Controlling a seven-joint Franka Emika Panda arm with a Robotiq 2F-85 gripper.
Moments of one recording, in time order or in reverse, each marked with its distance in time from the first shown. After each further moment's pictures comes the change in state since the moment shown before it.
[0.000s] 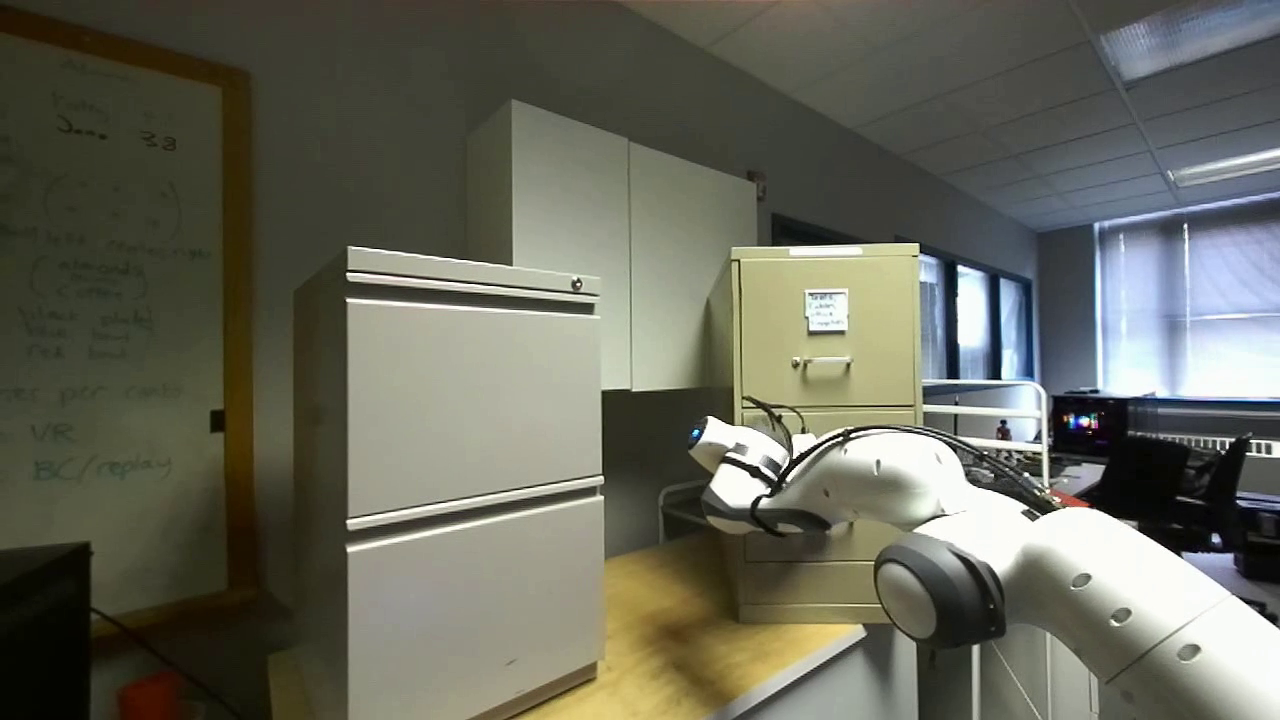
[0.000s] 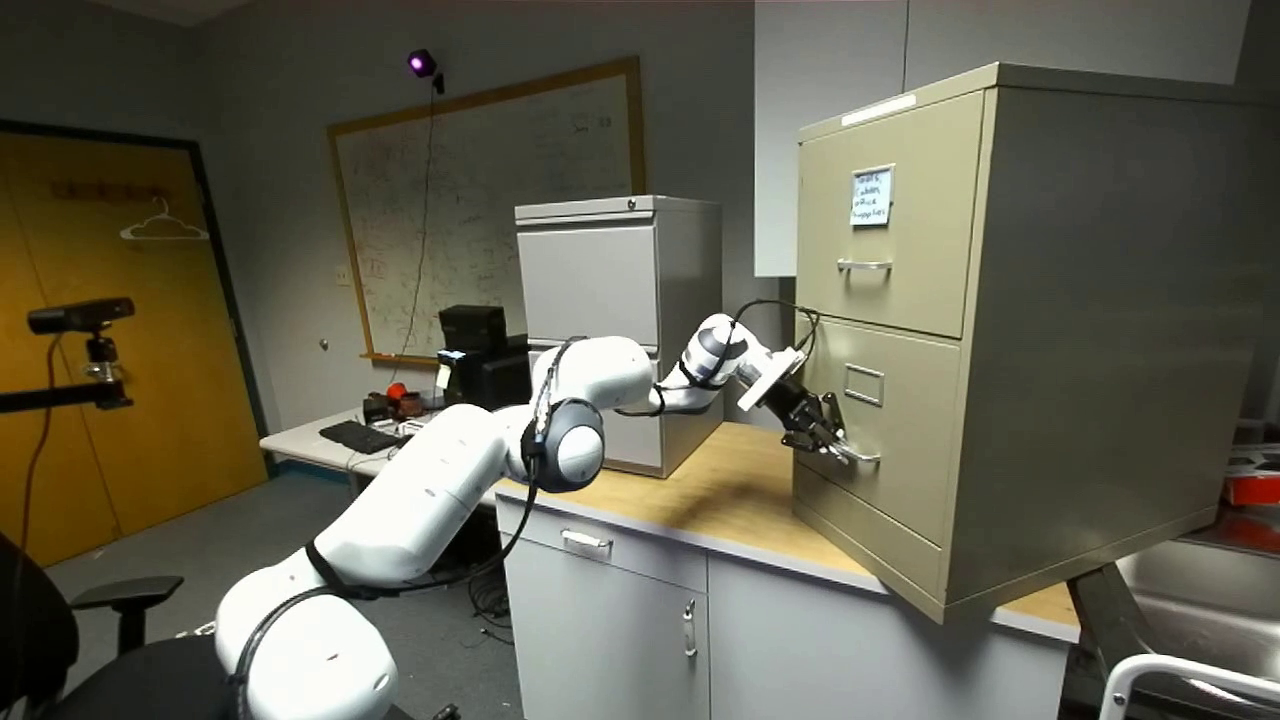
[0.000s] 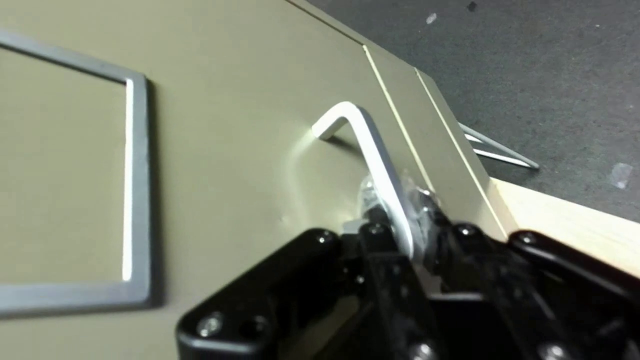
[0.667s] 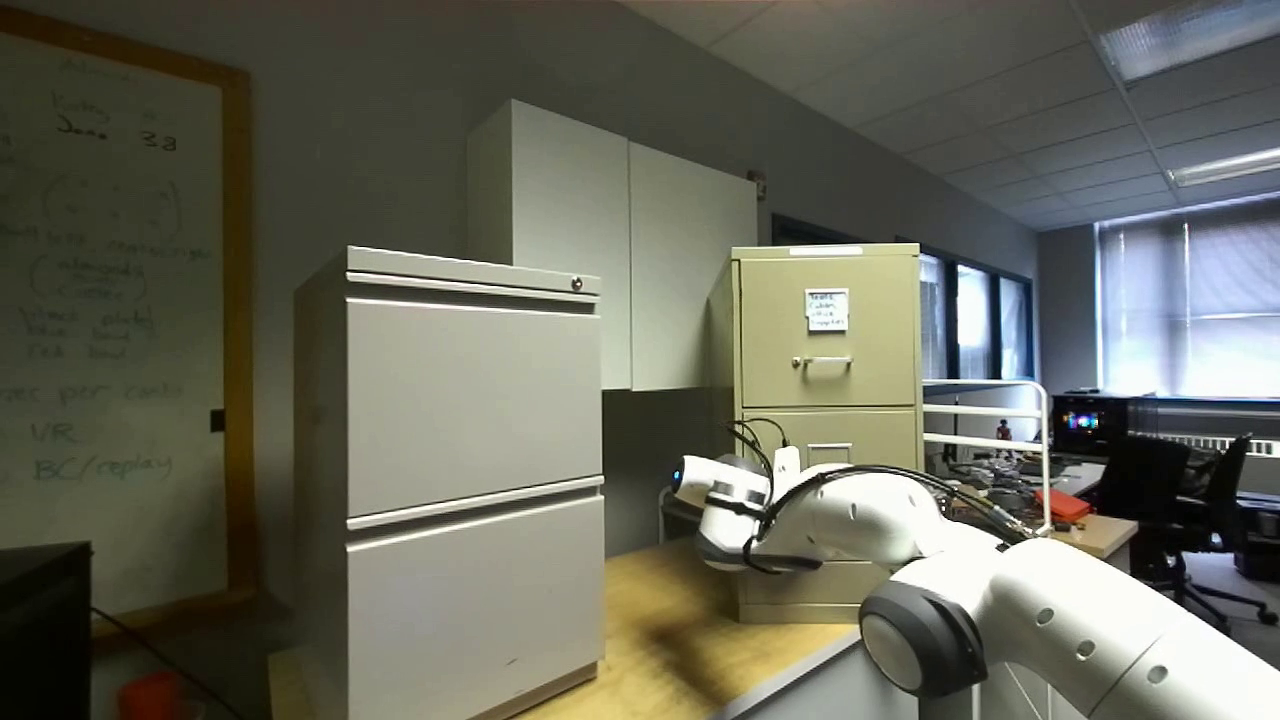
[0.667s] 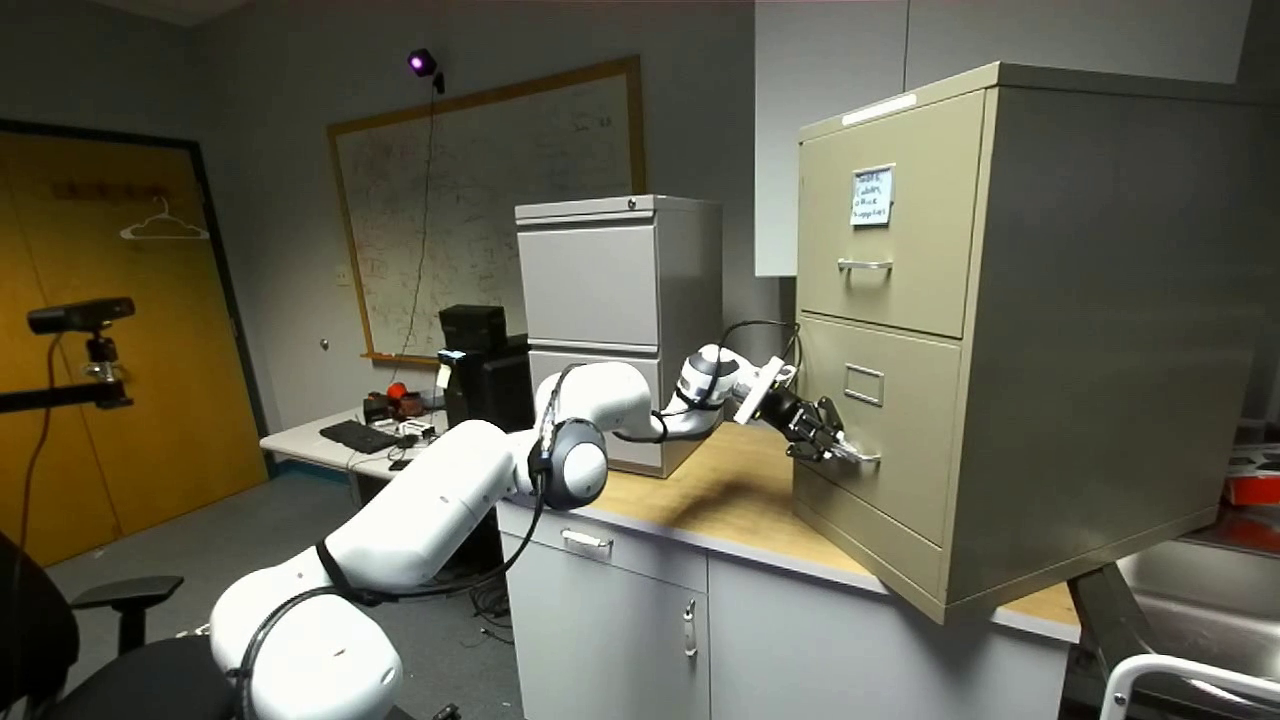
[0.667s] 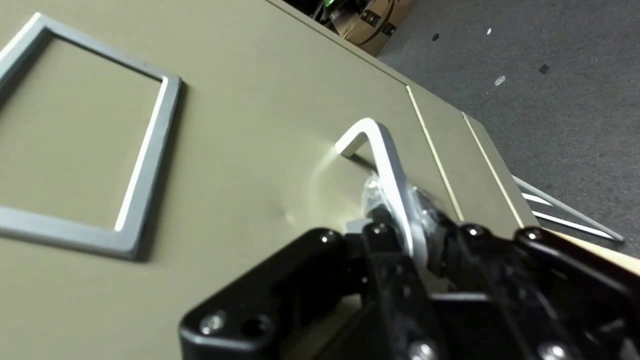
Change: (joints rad) arm 0.053 0.133 -0.090 0.097 -0.139 -0.075 0.026
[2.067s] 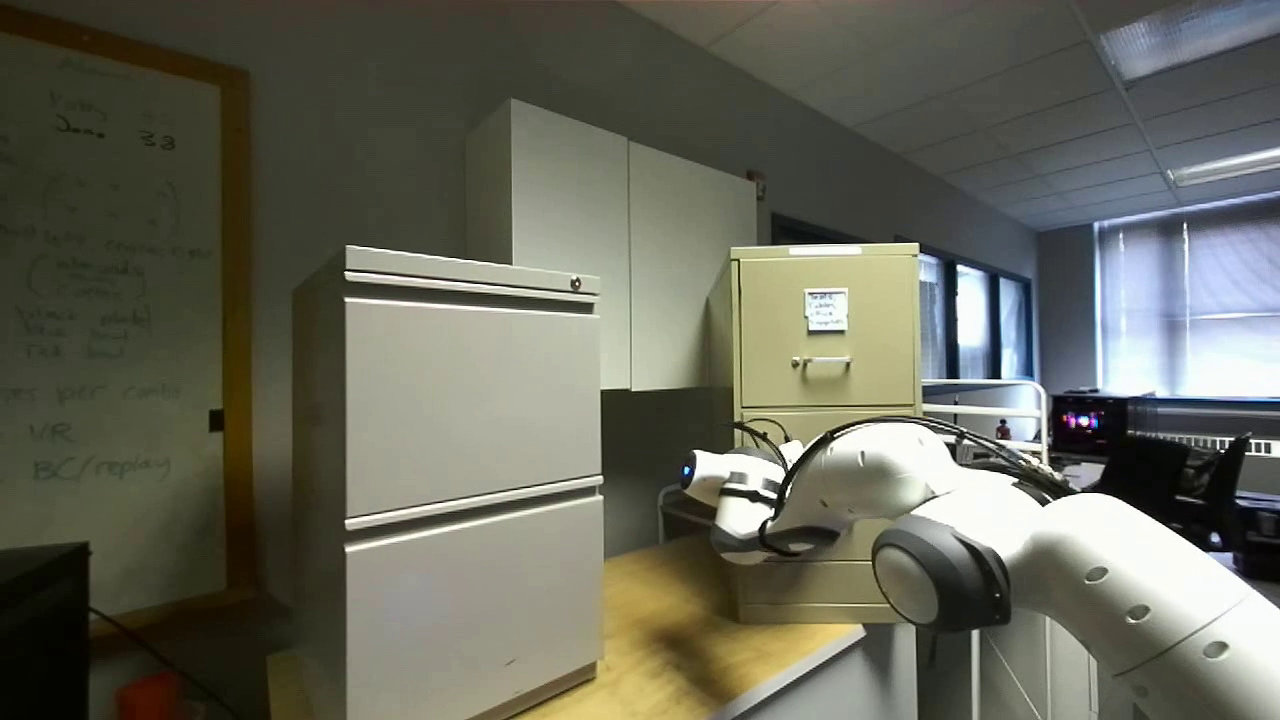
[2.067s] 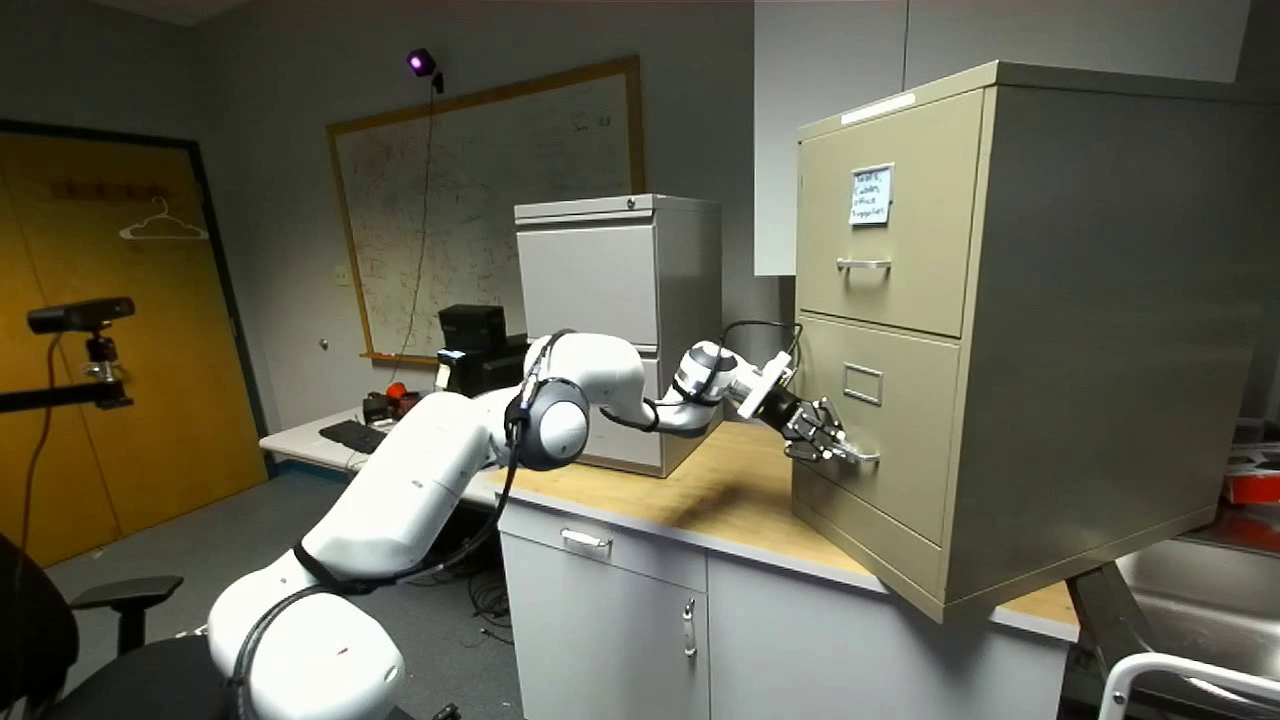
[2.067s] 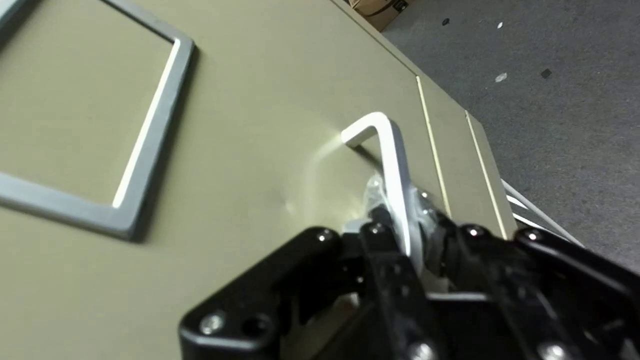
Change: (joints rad) arm 0.023 -0.222 0.020 -0.355 -0.034 0.170 -0.056
